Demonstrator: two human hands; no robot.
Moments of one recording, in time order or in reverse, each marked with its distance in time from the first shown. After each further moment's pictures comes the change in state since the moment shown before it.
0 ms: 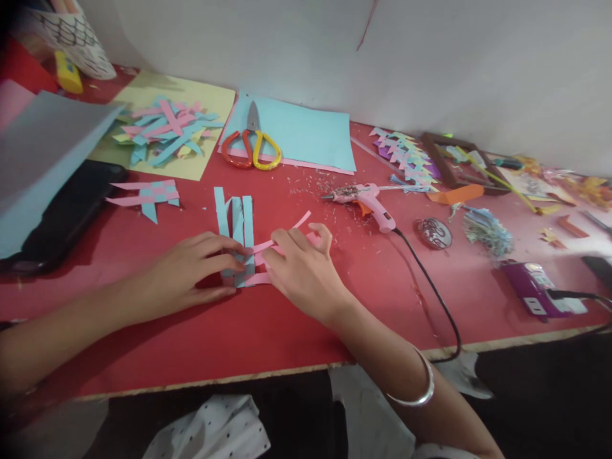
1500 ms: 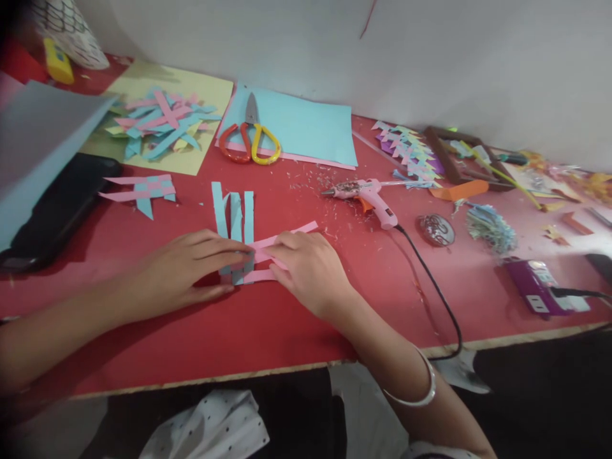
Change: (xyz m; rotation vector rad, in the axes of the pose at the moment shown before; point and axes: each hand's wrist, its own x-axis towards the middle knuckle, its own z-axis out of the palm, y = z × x) left_hand 0.001 0.001 -0.001 0.098 -0.026 0.023; right_hand -0.001 0.008 -0.006 0.215 -0.140 0.042
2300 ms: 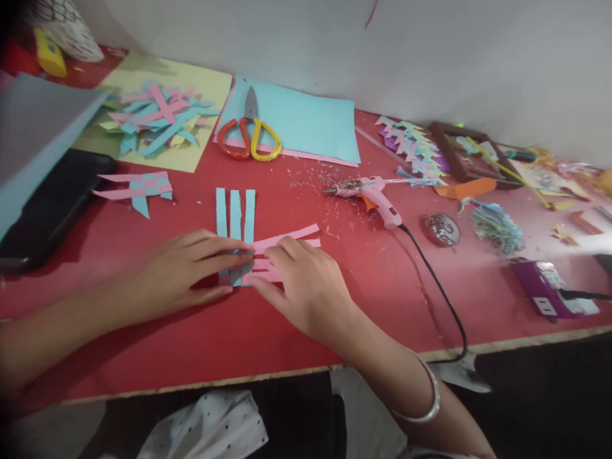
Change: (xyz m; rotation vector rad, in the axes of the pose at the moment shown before) left_hand -0.001 0.000 0.004 0.054 0.024 0.012; right_hand -0.009 -0.015 -0.003 0.130 0.012 0.100
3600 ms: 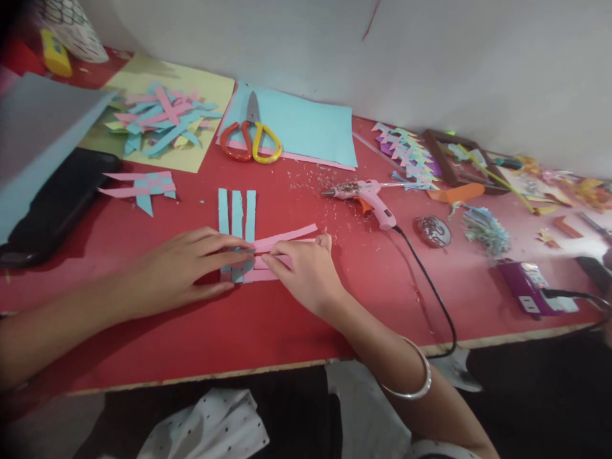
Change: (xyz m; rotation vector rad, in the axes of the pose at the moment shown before) left_hand 0.002 0.002 -0.004 -0.025 -0.043 -0.035; right_hand 0.014 0.007 0.010 0.154 -0.036 0.223
